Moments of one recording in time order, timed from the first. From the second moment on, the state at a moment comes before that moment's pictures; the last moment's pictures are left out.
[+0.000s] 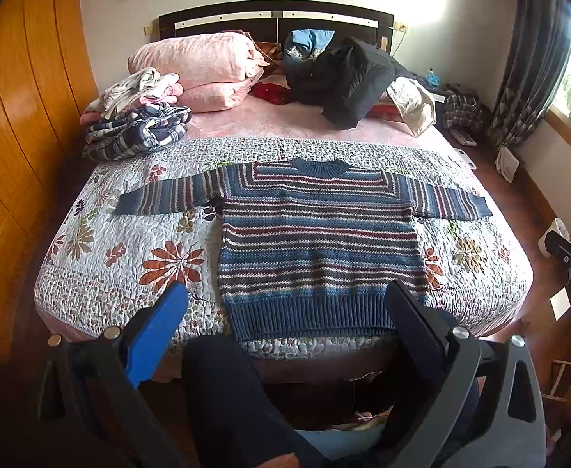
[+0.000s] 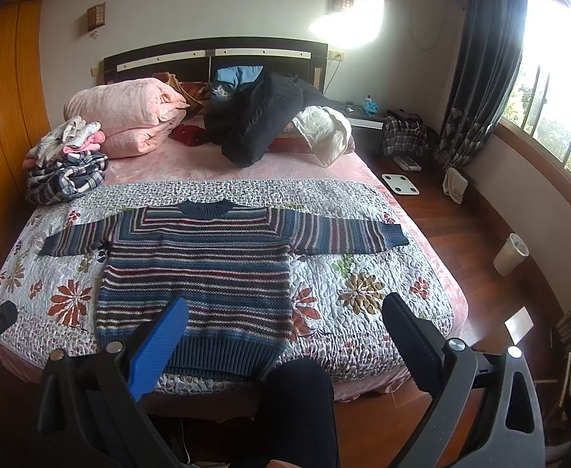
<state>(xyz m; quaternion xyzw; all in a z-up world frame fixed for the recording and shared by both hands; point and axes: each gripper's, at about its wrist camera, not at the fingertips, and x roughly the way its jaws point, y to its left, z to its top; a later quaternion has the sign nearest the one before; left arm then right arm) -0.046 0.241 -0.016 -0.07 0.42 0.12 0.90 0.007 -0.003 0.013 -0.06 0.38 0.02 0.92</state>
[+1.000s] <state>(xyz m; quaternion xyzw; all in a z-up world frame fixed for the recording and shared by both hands) -0.045 0.242 -0.018 -0.07 0.42 0.12 0.90 0.004 -0.003 0.001 -0.06 0.38 0.02 0.92</state>
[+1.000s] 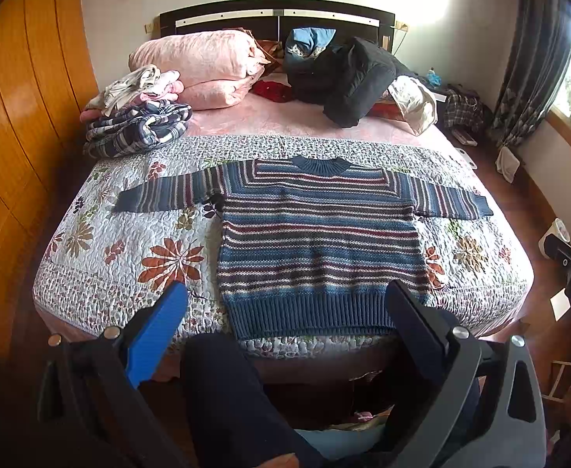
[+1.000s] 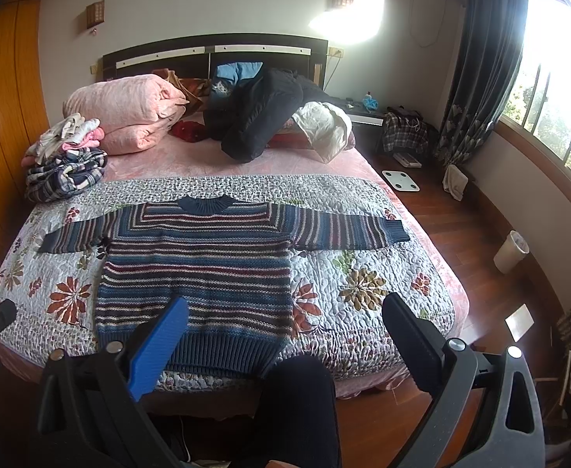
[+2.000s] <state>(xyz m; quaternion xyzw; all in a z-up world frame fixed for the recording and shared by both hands) -0.045 0.243 -0.022 -0.07 0.42 0.12 0.90 0.004 -0.002 -0.005 -0.06 0.38 0.02 0.92</state>
